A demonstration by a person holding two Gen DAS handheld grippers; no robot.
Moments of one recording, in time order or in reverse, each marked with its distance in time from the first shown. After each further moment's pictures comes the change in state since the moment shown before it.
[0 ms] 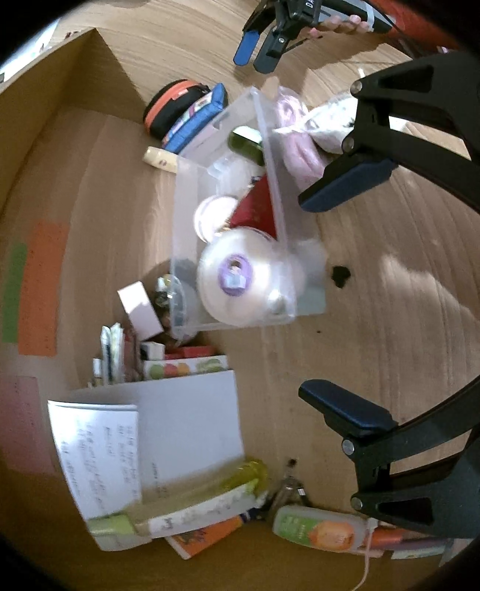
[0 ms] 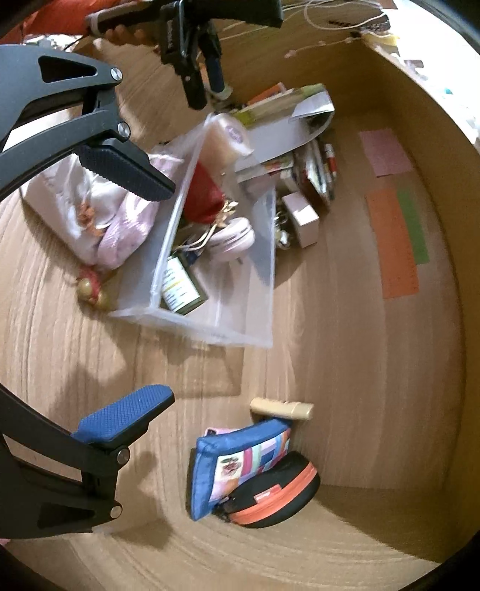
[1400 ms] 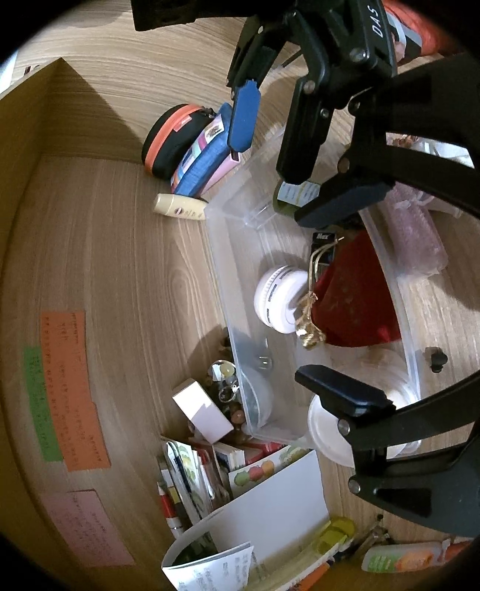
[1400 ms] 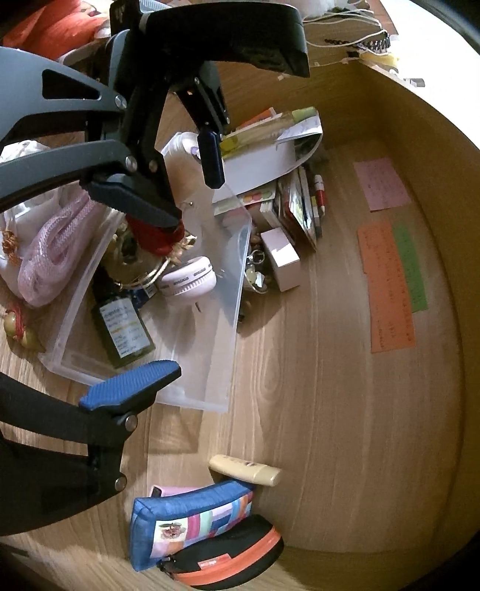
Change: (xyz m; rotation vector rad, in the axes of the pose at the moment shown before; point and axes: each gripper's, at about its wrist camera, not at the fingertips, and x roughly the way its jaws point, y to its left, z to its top) left arm 0.041 -0.088 0.055 0.164 -0.086 -0.064; right arm 0.038 0.022 0.040 -0.052 -0.048 0.153
